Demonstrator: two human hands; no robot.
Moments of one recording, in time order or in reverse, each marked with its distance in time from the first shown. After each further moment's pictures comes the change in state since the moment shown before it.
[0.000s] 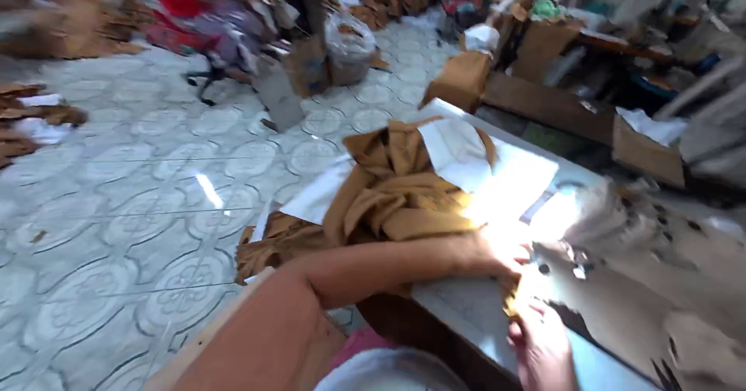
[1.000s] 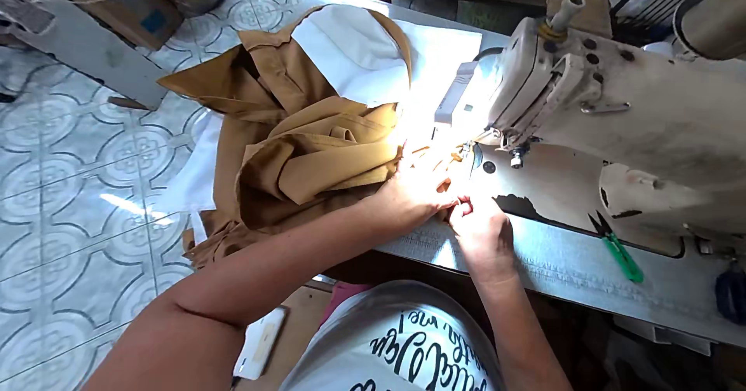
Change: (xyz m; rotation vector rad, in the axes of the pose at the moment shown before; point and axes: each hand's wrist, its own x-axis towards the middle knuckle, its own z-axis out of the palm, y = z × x) left_hand -0.016 0.037 0.002 0.176 -0.337 -0.236; right_hand 0.014 0.003 0.016 -1.069 0.173 -0.551
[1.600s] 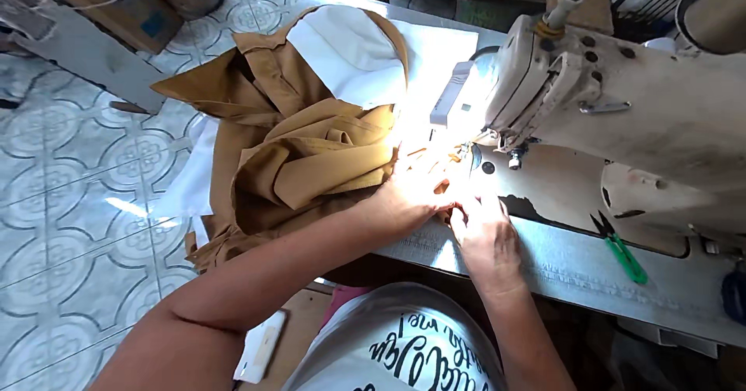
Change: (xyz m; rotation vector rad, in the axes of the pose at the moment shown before) left_hand 0.000 -0.002 0.002 -0.016 -0.002 0.003; right_hand -0.003 0.007 -0.006 -0.142 -0.034 -0.143
